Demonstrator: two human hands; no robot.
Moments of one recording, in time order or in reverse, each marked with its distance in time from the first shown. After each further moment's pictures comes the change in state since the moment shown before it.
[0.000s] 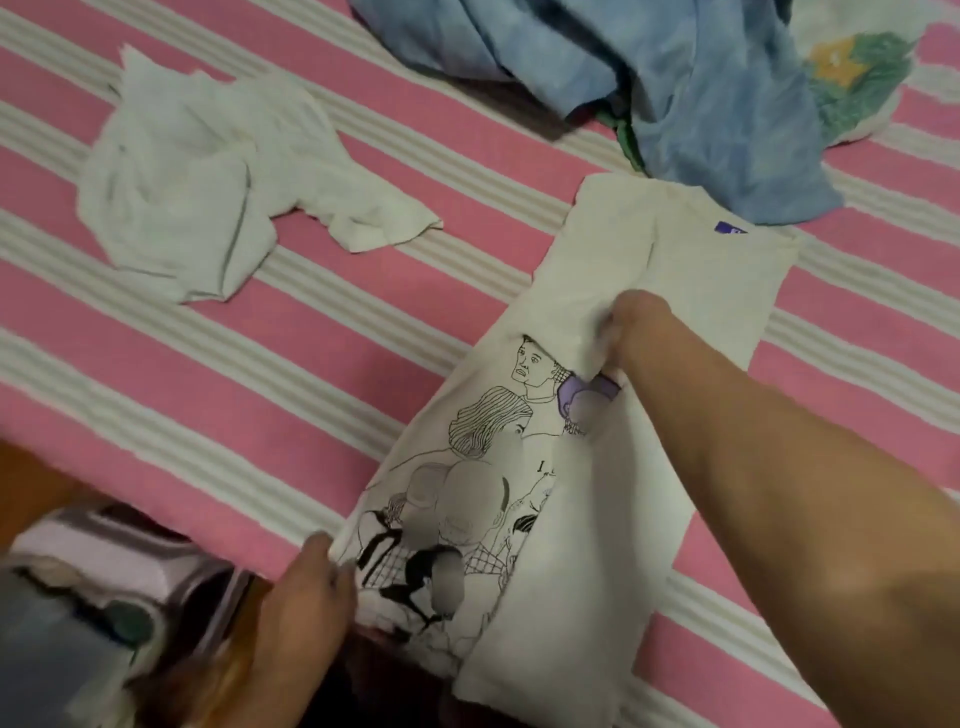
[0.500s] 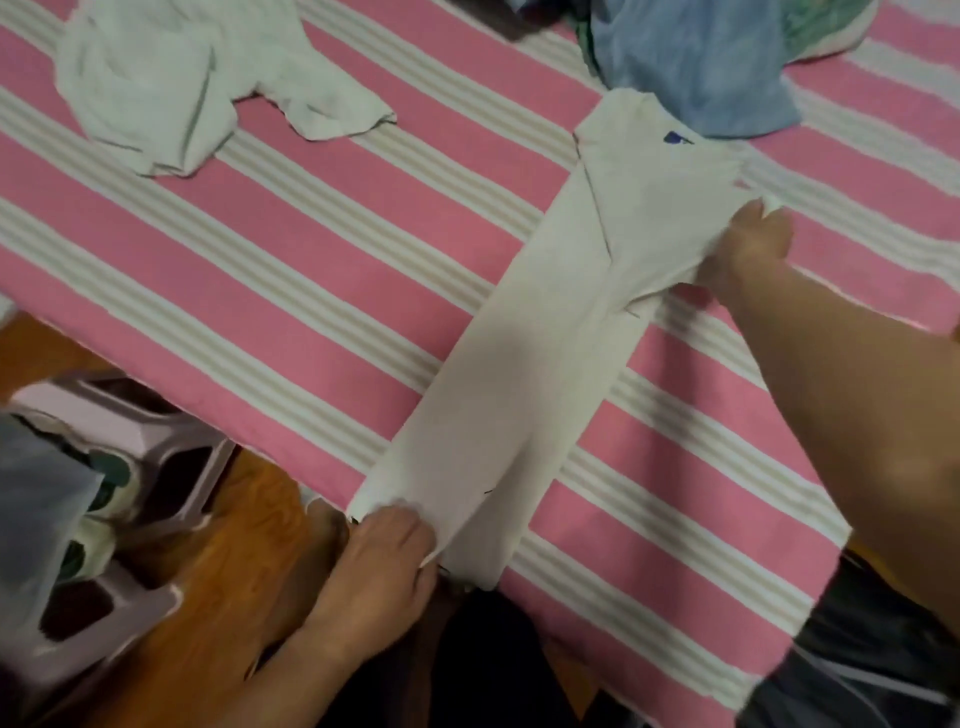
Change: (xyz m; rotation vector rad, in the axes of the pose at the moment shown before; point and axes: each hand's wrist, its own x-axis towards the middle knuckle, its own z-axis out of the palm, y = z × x) left_hand -0.169 0.072 0.090 0.225 -0.010 0.796; right_hand 0.017 0.081 -0.185 0.255 0.333 -0.202
